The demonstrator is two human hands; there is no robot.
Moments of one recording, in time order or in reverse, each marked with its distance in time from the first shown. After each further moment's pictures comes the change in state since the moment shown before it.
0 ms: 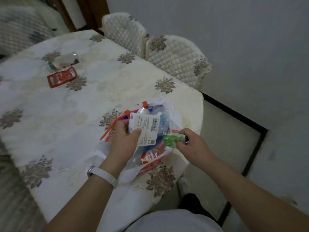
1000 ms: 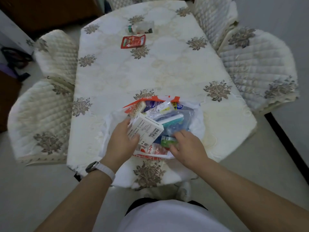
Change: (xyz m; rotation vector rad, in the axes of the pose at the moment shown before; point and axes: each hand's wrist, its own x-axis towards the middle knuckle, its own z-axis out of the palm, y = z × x) left_hand -0.043 -0.021 0.040 0.569 0.526 -0.196; right_hand 0.113 0.041 0.015 -0.507 -0.394 -0.817
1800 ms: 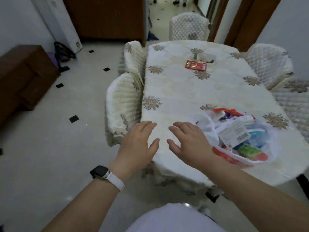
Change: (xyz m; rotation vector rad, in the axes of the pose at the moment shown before) left_hand -0.097 -0.217 -0.202 0.142 0.281 0.416; right_hand 0.010 -0.330 0.049 -0.234 0.156 -0.384
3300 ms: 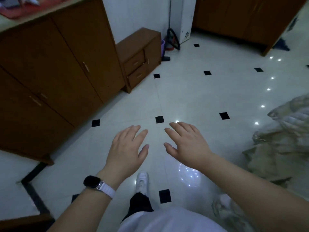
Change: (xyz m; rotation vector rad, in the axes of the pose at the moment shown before) left_hand -0.017 -0.605 -0.312 0.493 0.067 -0.568; right_hand 0.501 -0.495 0.272 0.162 -0.088 -0.672
